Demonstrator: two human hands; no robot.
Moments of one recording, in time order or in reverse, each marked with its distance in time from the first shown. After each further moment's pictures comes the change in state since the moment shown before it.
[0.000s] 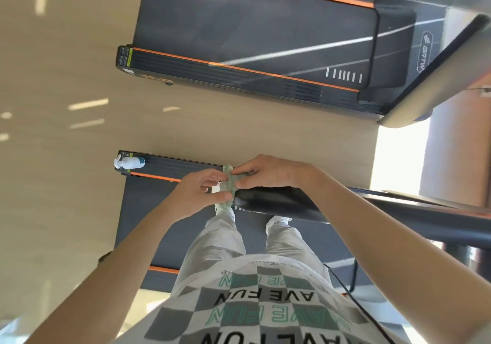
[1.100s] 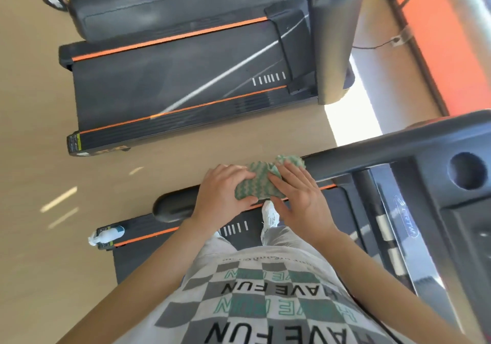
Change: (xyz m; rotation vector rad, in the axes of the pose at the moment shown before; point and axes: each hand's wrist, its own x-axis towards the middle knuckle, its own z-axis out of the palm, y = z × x) left_hand 0.009 0.123 0.202 0.857 0.125 0.791; right_hand -0.175 0.184 0.132 -0.230 1.337 -0.019
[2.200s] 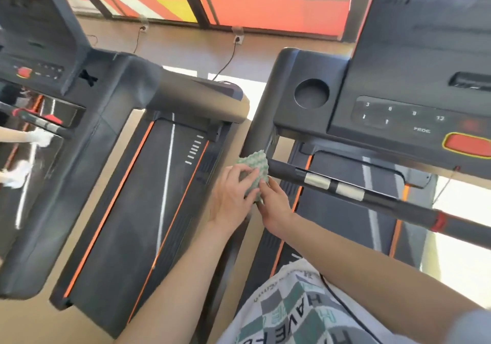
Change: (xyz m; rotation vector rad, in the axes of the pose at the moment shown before) left_hand 0.135 0.134 0.068 0.267 -0.202 0.836; right_hand 0.000 0.050 0.019 2.035 1.080 1.065
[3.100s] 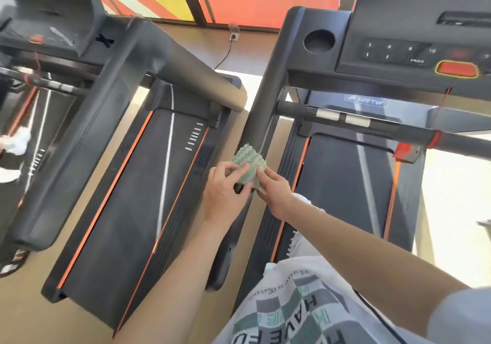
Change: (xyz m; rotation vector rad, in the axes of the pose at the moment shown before) left_hand -0.171 -0.028 -0.018 -0.135 0.084 -0.140; right_hand -0.084 0.115 -0.018 -0.232 0.016 -0.028
